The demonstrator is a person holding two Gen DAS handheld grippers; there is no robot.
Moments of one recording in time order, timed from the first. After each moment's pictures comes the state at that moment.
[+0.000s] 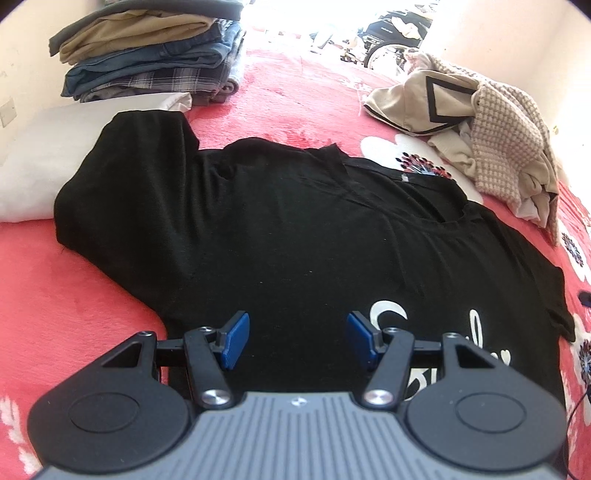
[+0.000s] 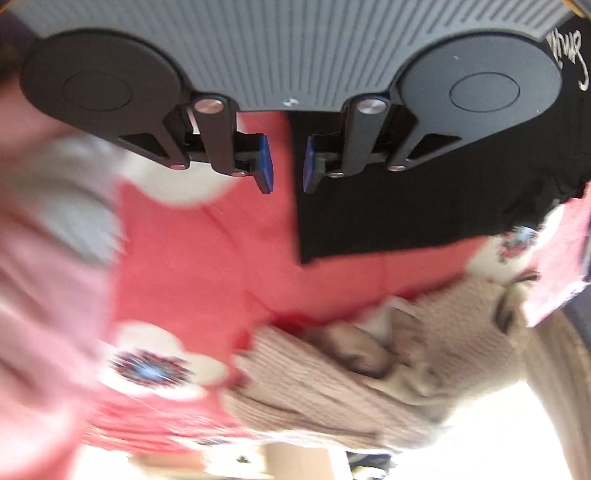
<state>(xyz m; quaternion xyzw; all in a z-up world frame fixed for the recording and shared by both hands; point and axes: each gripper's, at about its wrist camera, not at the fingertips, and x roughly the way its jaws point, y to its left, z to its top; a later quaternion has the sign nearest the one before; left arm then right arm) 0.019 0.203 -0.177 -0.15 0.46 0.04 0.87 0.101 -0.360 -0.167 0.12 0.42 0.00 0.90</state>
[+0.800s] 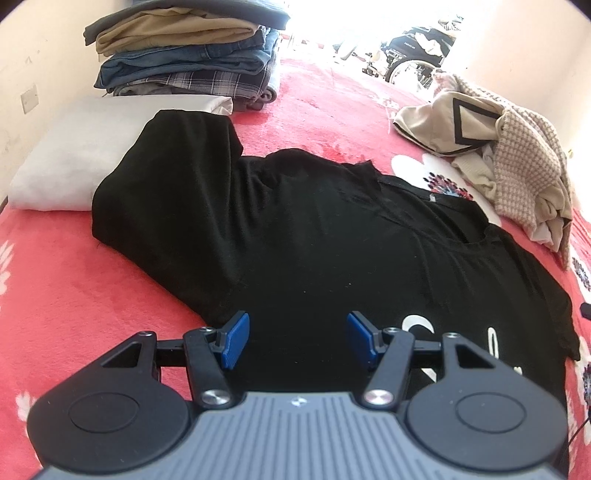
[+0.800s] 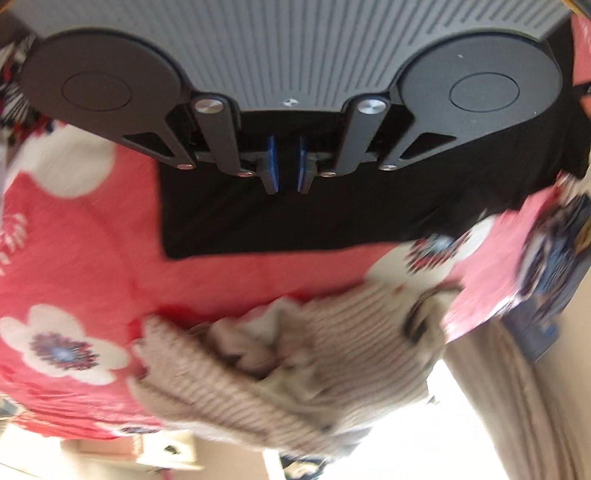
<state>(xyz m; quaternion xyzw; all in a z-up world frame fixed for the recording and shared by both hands) 0.007 0.230 -0.177 -0.18 0.45 0.06 0.87 0.085 -0.289 -0.138 0.12 0.41 0.08 0.90</state>
